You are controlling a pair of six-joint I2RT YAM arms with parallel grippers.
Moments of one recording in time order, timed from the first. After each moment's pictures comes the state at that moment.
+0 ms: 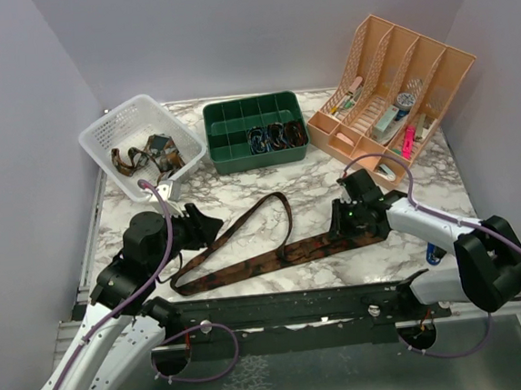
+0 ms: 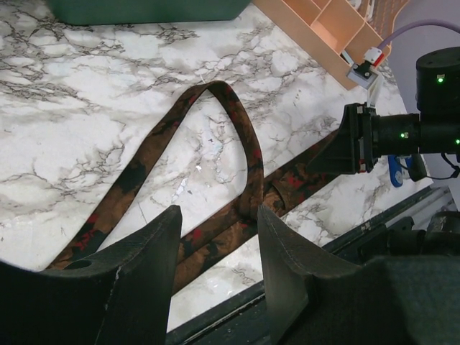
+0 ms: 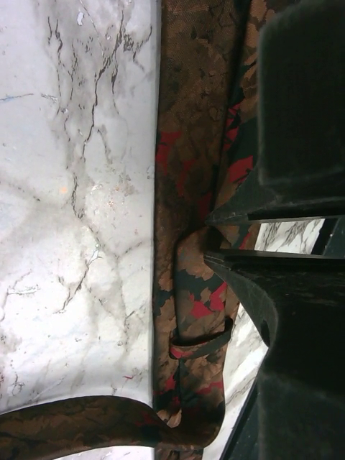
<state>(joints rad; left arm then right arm) -0.55 0.50 0.69 -0.55 0.05 -0.55 0.45 1.31 0.63 -0.40 -0.22 0.50</state>
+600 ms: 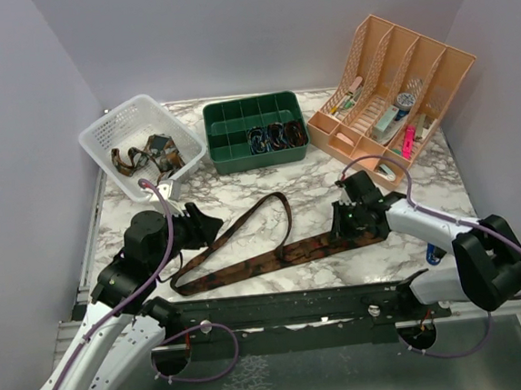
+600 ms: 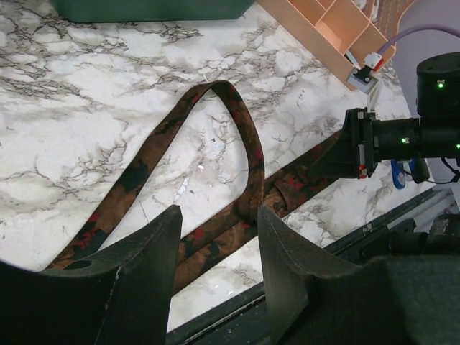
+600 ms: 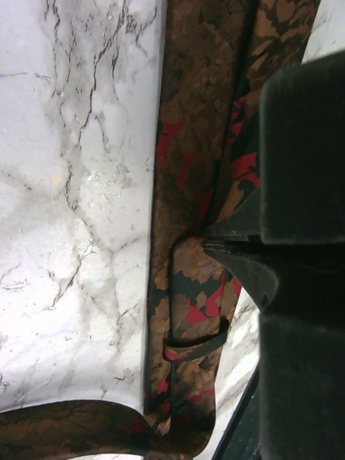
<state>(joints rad) -0.55 0.51 0.69 -0.55 0.04 -0.56 0.45 1.33 0.61 -0.38 -0.26 0.48</state>
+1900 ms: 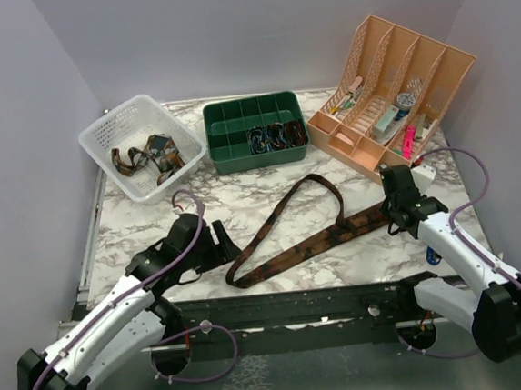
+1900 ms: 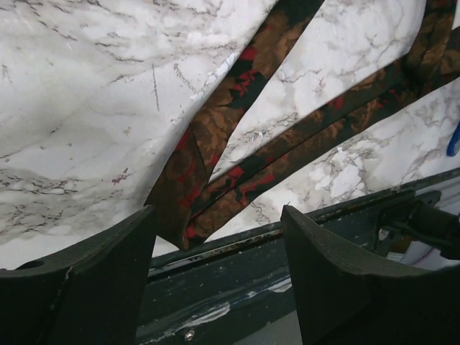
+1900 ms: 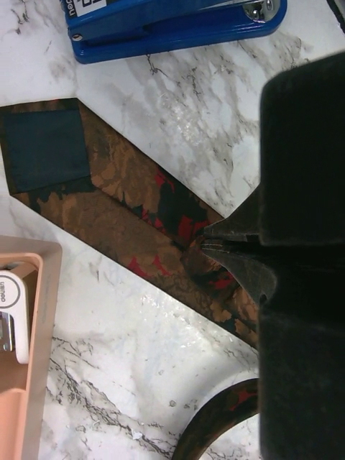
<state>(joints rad) -0.64 0.68 0.52 -0.63 0.06 -0.87 0.21 1.02 0.59 -0.51 0.50 0.72</state>
